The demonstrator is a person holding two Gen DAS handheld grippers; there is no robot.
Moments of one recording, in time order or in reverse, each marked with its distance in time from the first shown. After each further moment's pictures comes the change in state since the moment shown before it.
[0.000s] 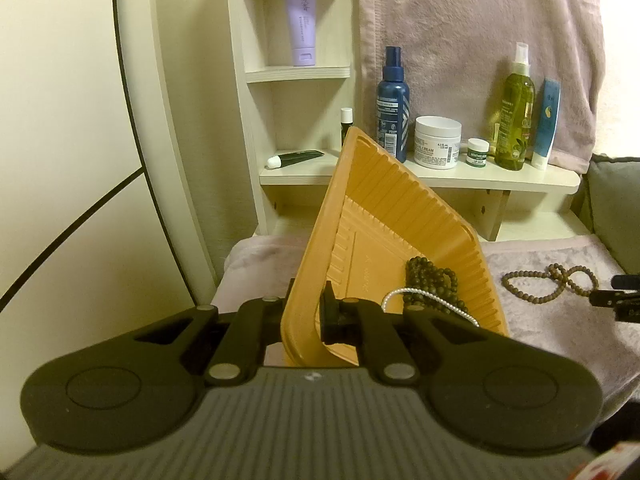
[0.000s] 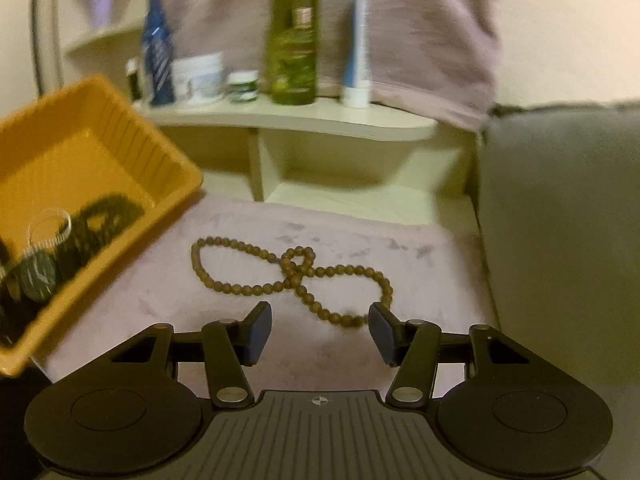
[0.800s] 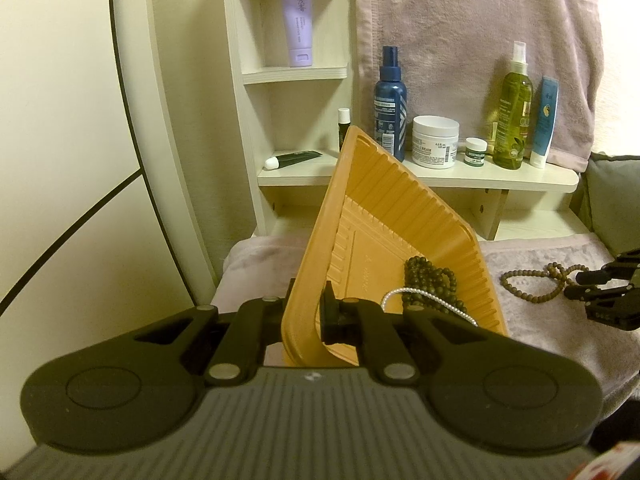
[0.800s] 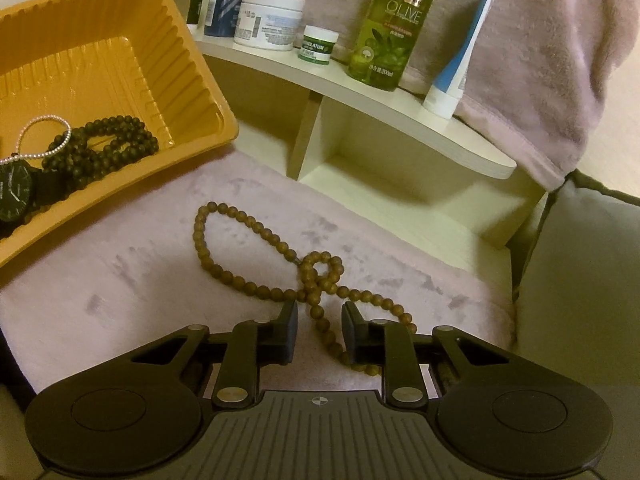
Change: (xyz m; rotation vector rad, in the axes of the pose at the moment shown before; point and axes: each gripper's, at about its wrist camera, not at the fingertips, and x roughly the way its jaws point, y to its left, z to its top) left arm -0.001 -0.001 0.000 0.006 0.001 -0.002; right arm 0.047 0.022 0.006 -0.295 0.058 -0.007
